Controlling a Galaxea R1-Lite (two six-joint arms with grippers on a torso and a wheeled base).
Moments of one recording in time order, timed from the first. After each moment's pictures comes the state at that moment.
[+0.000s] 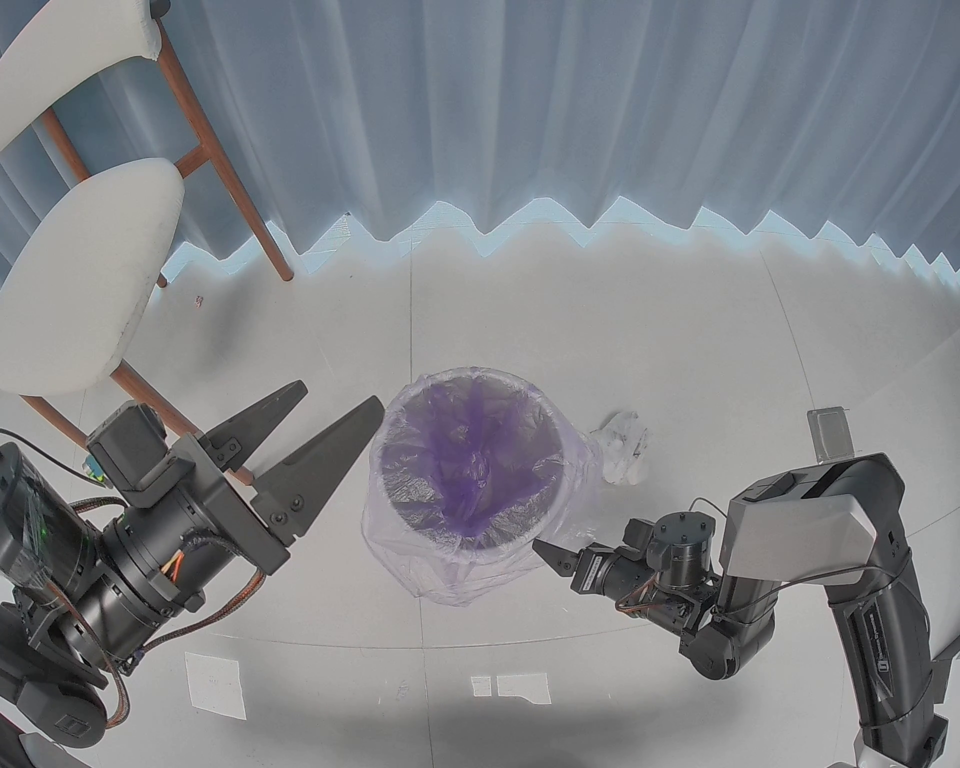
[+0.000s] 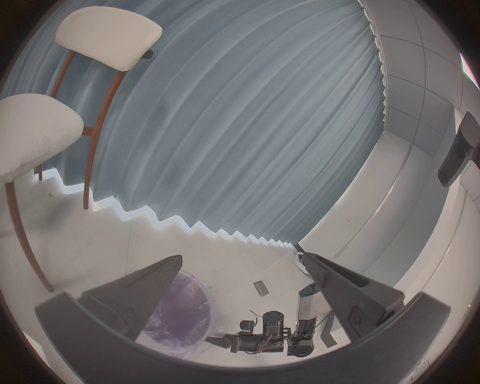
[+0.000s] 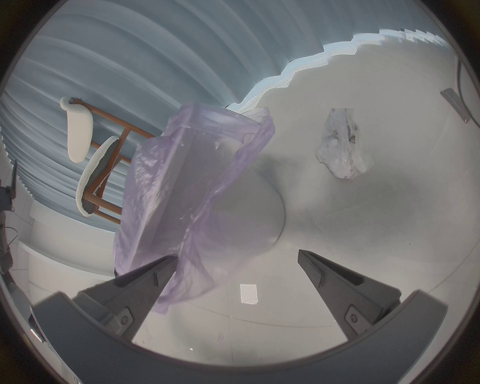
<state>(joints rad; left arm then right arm) -0.61 1.50 -0.27 -1.51 -0.11 -0.33 0.36 2.55 -0.76 -1.47 0.12 0.54</state>
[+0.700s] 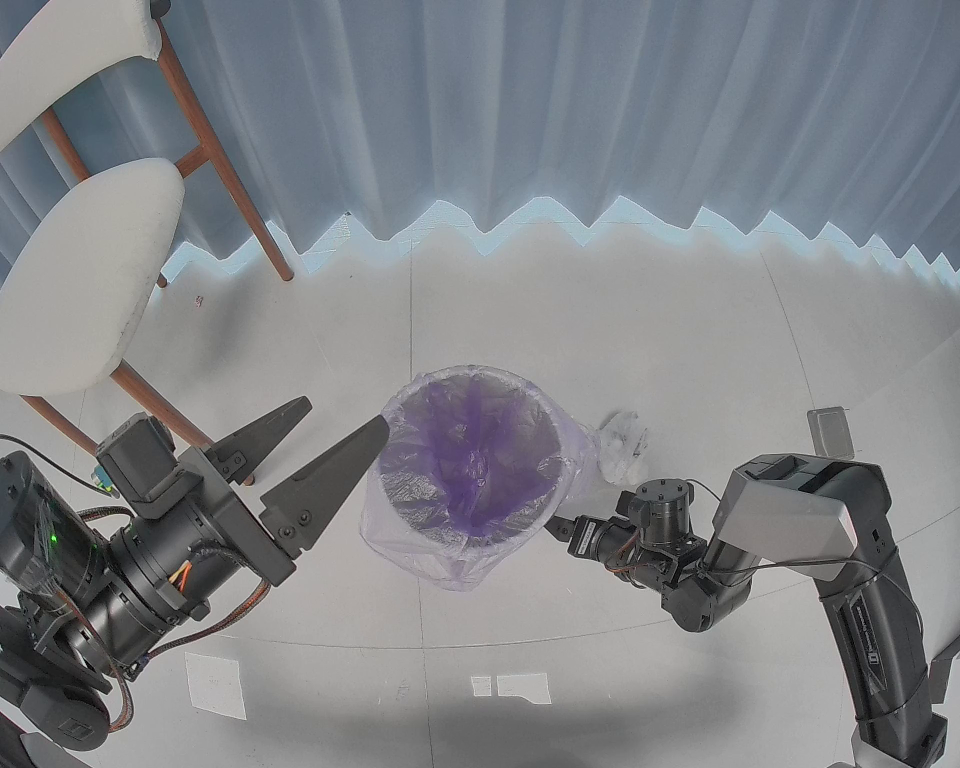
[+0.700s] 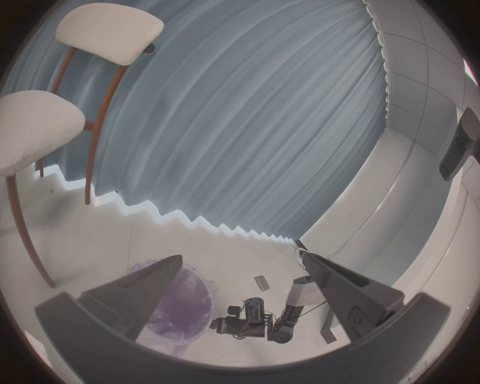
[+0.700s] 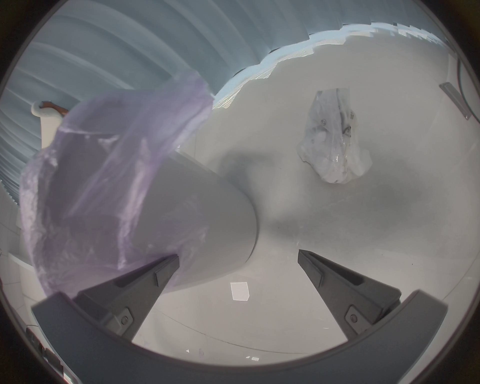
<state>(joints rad) -0.62 1.51 -0.25 -1.51 -0.11 -0.33 0.28 2.63 -1.09 -1.15 0.12 0.55</state>
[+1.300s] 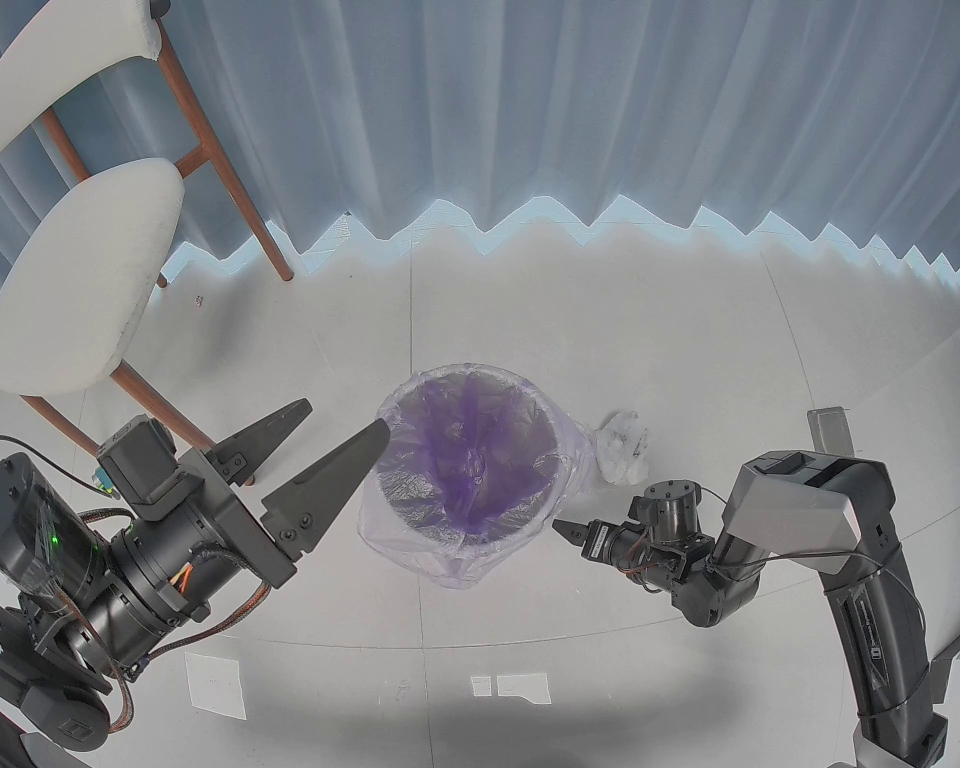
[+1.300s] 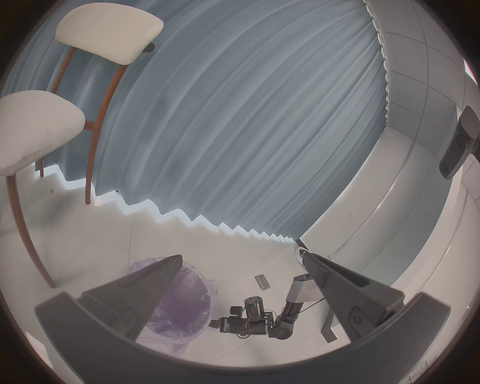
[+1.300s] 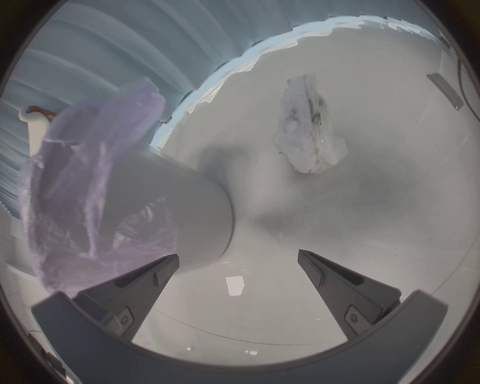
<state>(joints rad) -0.62 1.51 -0.24 -1.51 -0.11 -0.32 0.25 2.64 -1.10 -1.06 0.12 0.56</state>
